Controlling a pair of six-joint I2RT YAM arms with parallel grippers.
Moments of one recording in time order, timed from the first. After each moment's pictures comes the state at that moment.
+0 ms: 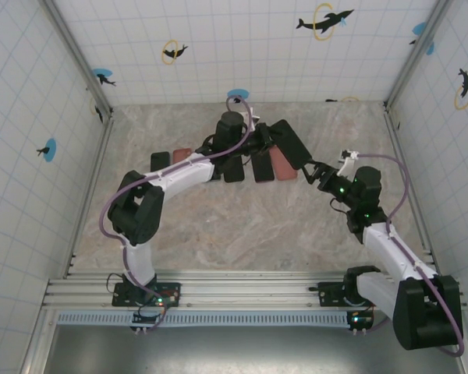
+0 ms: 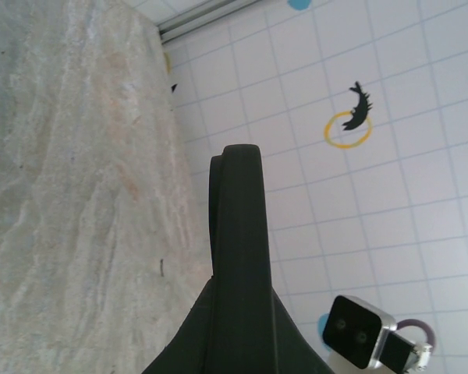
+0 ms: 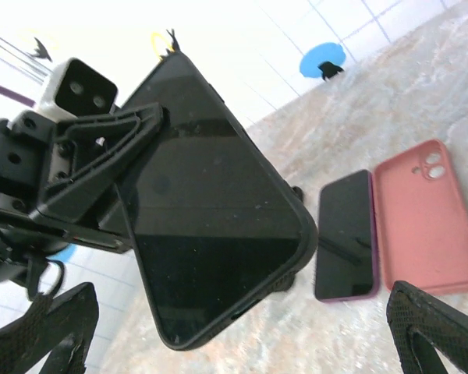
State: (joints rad) left arm -0.69 1.90 1.39 0.31 0.51 -1.13; right arm 0.16 1.01 0.42 0.42 -0.53 0.78
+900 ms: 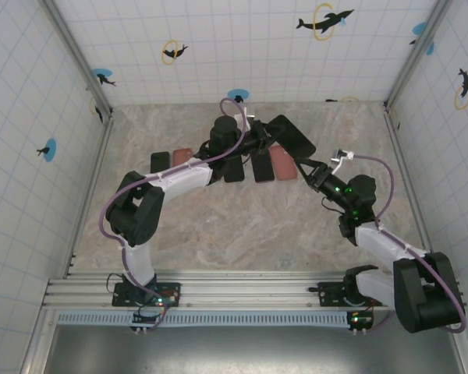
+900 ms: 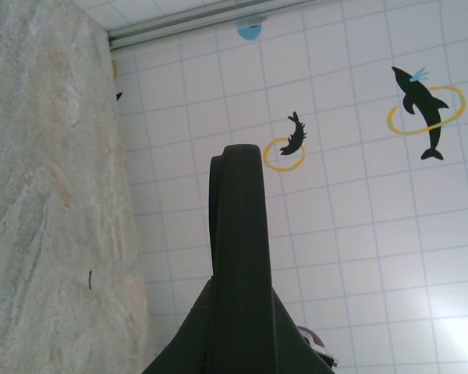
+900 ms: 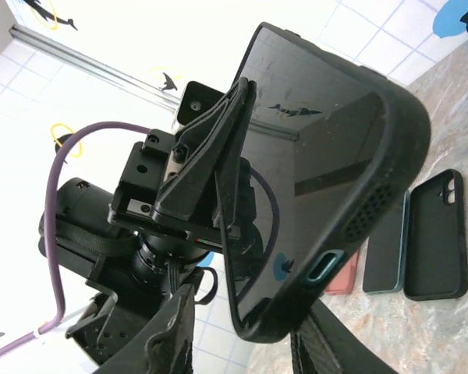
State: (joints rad) left arm -0.68 1.89 1.32 0.54 0.51 -1.34; right arm 0.23 1.14 0.34 0.91 -0.61 1.19
